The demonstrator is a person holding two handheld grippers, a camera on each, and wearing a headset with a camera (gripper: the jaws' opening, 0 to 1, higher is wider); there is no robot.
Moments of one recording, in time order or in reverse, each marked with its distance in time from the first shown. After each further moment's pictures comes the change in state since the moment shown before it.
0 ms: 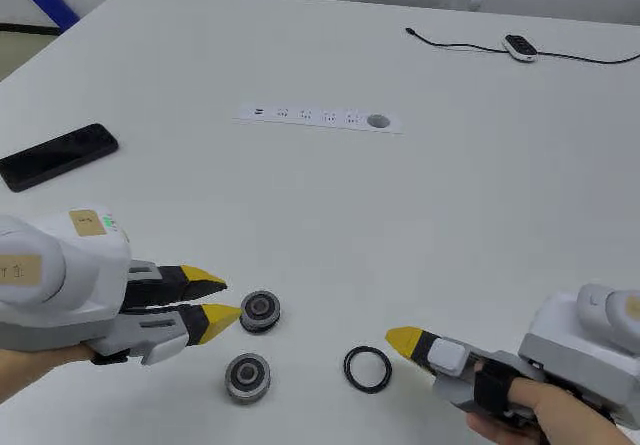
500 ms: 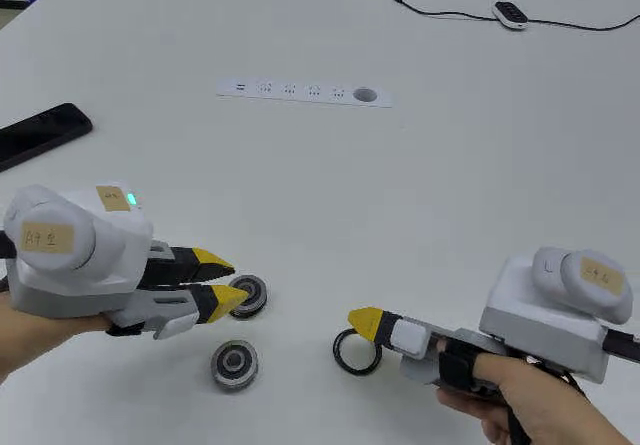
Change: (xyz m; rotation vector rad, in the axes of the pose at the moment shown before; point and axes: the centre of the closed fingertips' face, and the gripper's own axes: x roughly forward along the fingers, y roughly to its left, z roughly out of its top) left arm 0.035 0.001 -0.008 0.041 0.079 -0.068; right arm 0.013 0.012 -0.011 -0.135 0.064 0.012
